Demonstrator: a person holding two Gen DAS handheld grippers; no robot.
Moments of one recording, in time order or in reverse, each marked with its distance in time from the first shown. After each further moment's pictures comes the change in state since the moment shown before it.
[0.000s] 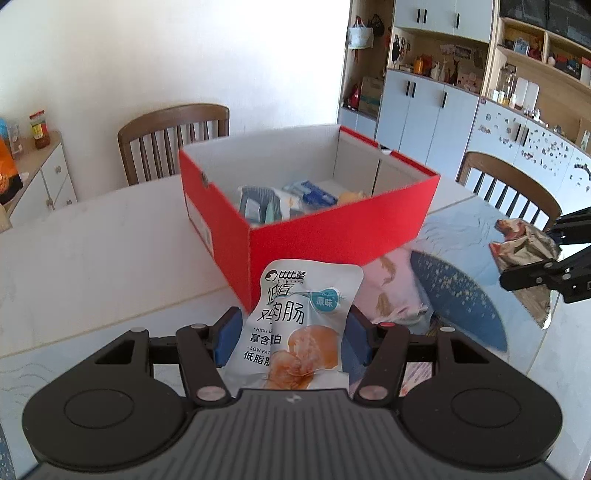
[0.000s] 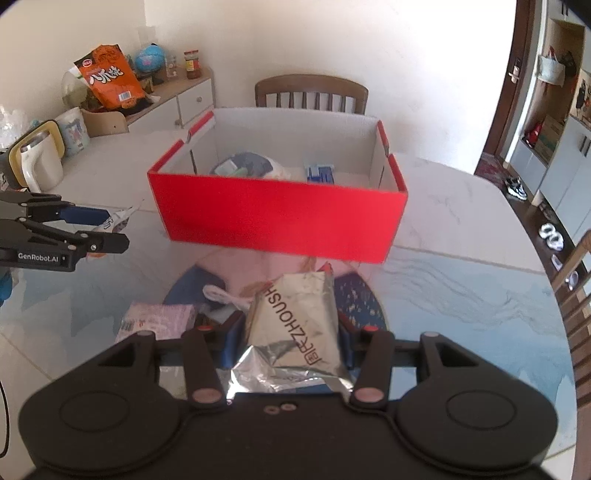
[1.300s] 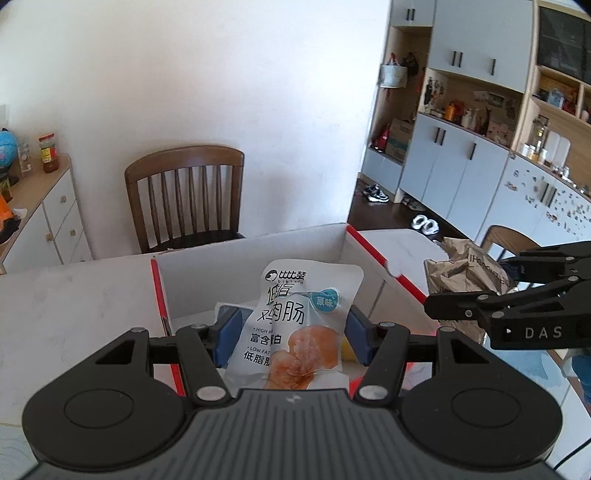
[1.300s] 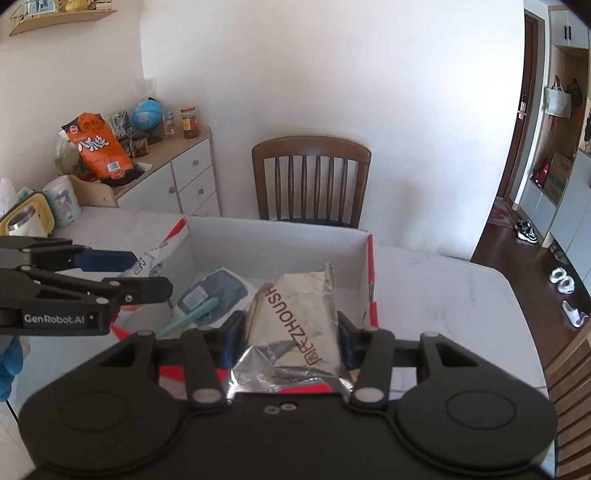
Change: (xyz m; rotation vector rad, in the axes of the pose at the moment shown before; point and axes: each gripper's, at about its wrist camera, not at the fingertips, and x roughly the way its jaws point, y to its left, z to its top) left arm 0.043 -0.029 0.130 -0.118 -0.087 0.067; right arm 0.031 -0.047 0.123 -0.009 -0.145 0.035
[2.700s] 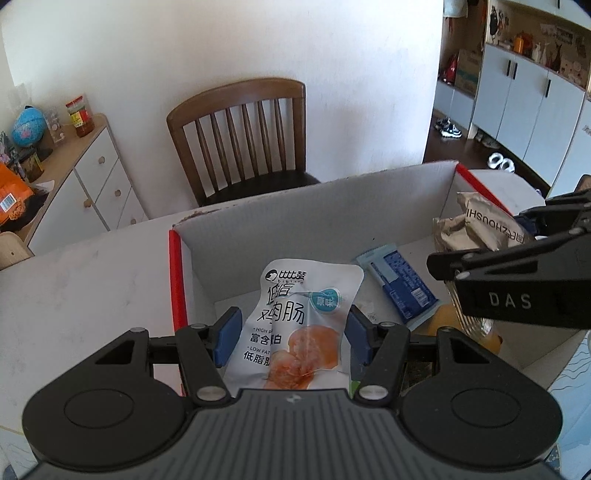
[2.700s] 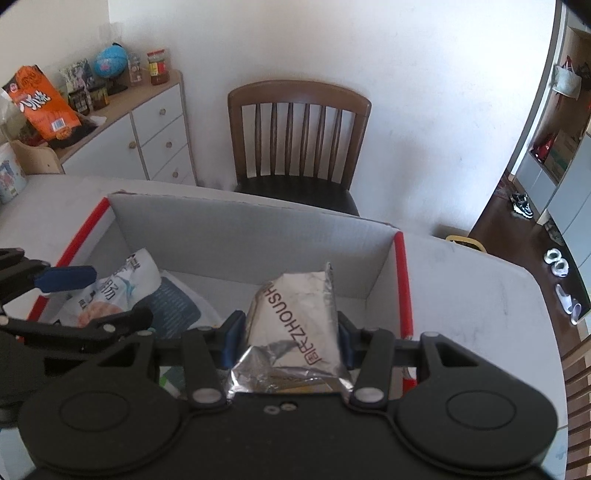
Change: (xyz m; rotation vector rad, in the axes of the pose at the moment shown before) left arm 0.124 0.025 0.010 0.031 0.231 0.247; right arm 0.142 -0.003 0.031 -0.006 0.197 -0.073
